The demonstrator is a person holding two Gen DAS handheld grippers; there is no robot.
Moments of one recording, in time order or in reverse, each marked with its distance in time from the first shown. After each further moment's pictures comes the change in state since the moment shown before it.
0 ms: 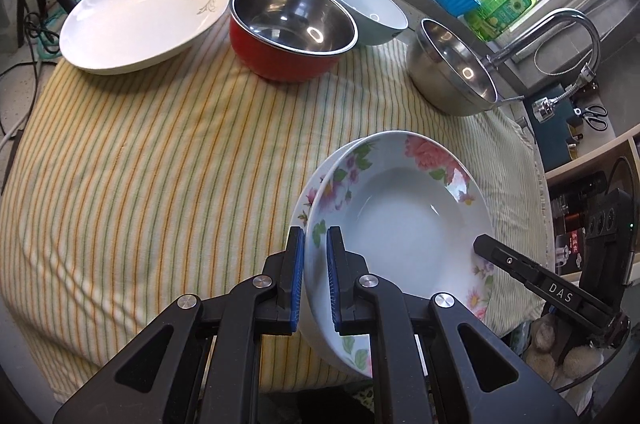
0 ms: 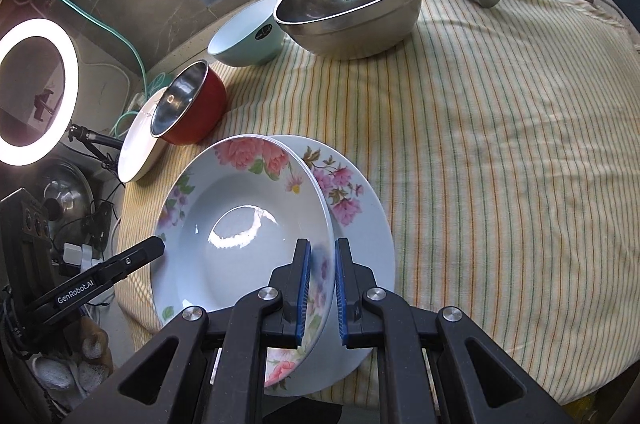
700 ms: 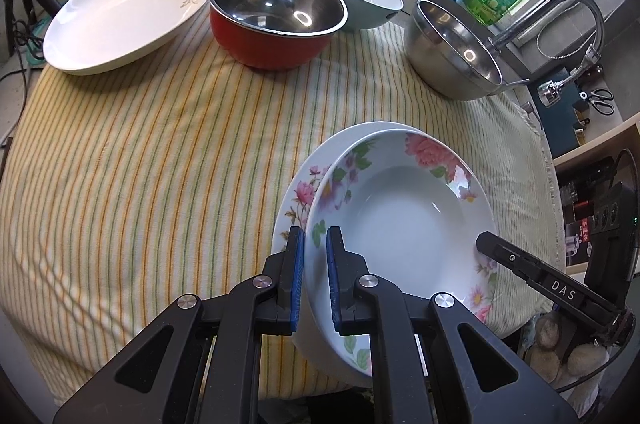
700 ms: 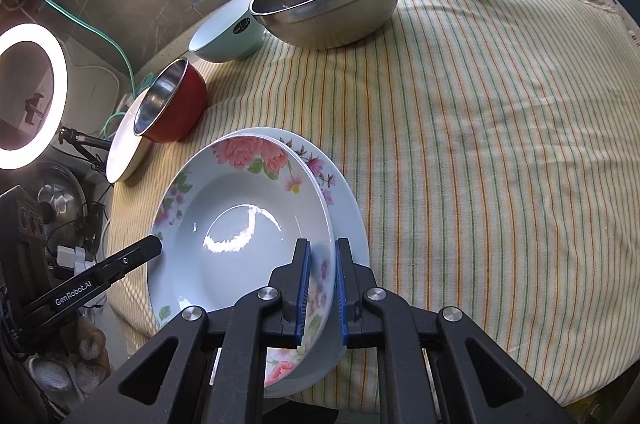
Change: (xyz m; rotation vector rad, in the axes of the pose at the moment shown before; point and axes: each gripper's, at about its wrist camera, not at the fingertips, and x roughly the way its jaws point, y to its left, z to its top) left arm 0.018 -0.014 0.000 0.034 0.022 0.028; right arm 0.008 -0.016 -0.003 0.020 0.010 -0.011
